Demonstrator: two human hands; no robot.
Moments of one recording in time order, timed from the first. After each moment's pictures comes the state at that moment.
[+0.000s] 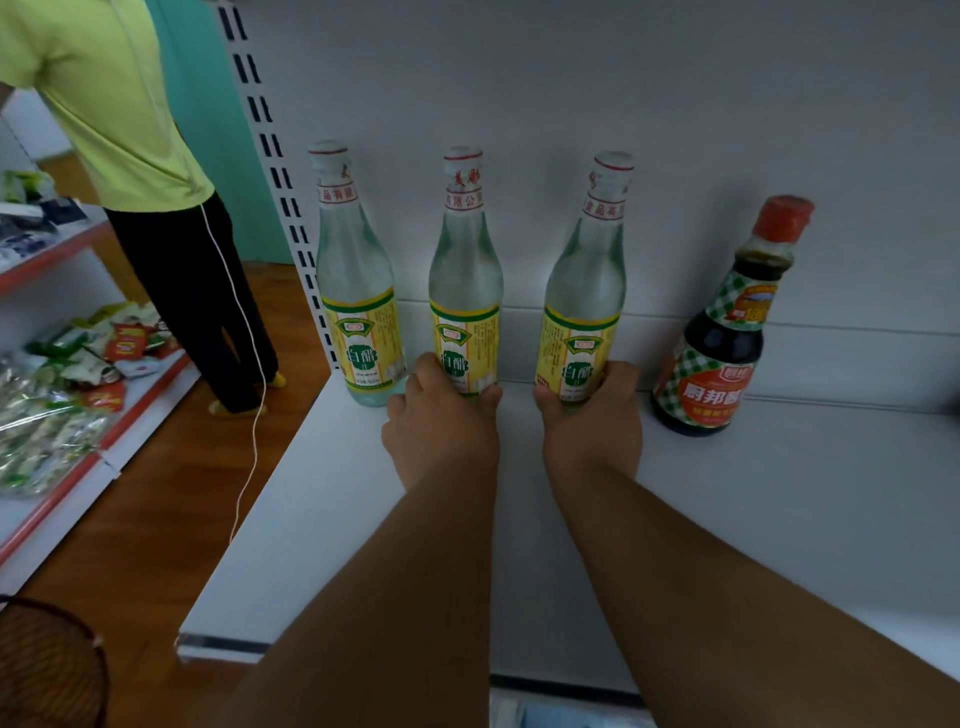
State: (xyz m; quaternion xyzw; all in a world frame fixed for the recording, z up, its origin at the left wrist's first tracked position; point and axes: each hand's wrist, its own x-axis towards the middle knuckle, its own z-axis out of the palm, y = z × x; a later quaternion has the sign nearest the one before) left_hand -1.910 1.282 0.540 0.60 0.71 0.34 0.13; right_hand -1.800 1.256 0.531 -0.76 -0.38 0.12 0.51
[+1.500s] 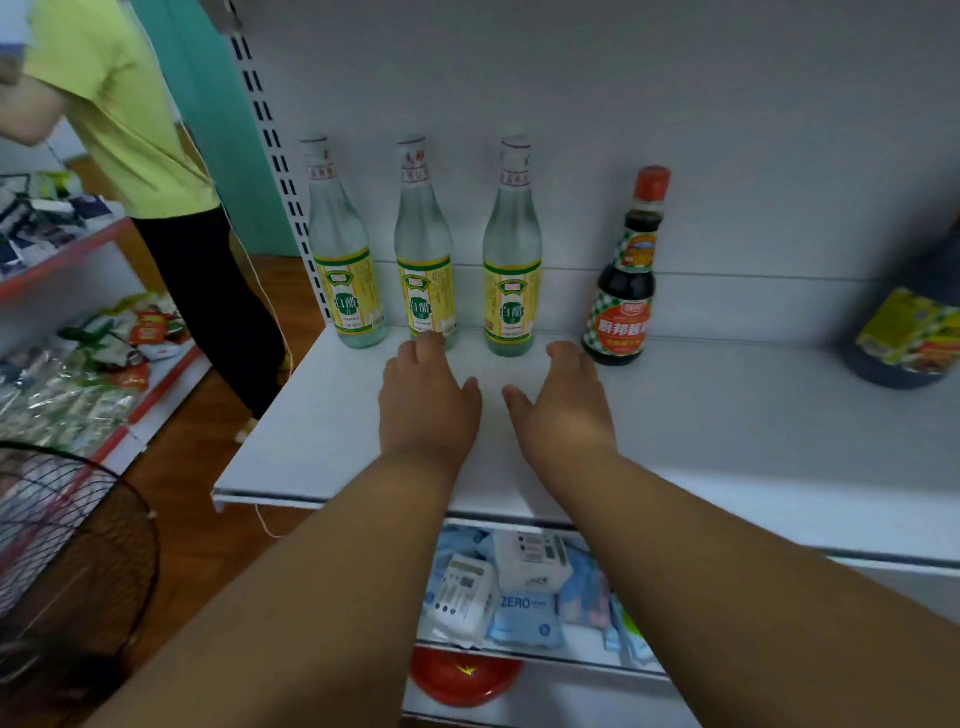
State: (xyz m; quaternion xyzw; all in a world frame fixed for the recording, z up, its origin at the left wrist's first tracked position) left_hand -1.906 1.181 0.562 0.69 0.64 0.33 0.10; right_hand -1.785 1.143 0.565 -0.76 -0.53 0.15 0.35
